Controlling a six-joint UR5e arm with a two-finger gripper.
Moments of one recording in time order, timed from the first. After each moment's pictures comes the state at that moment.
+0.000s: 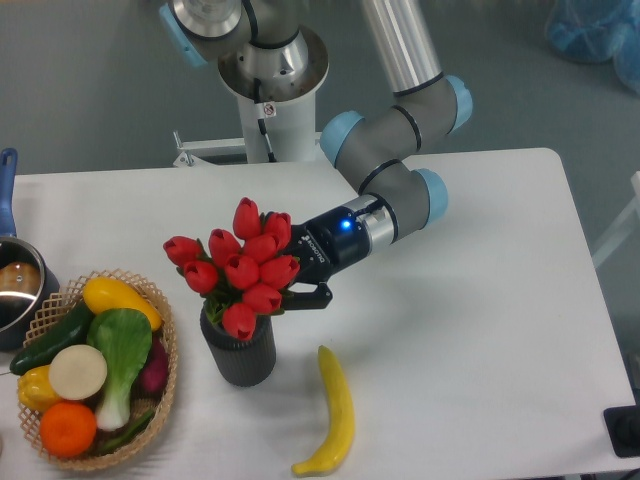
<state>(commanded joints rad) 2.60 -2.01 -1.92 -0.84 -0.24 1.52</state>
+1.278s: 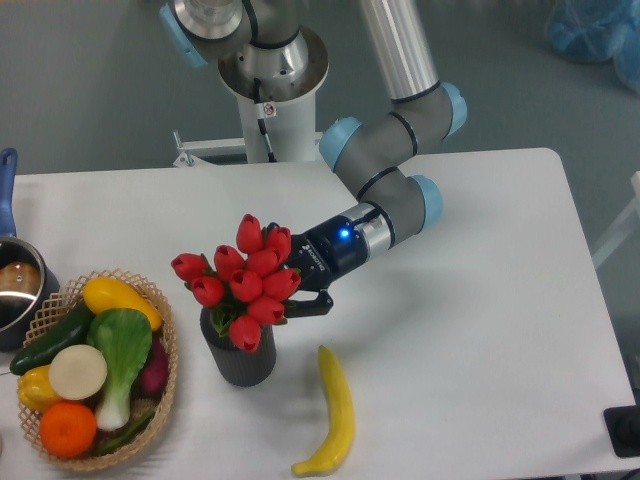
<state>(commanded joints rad) 2.61 -2.04 -1.96 -0.84 -0.21 1.57</state>
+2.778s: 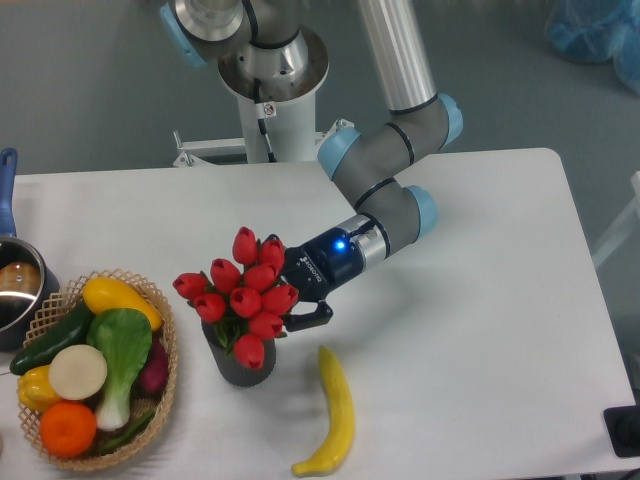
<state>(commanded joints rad) 2.60 -2.08 -1.96 -0.84 -0.19 1.63</state>
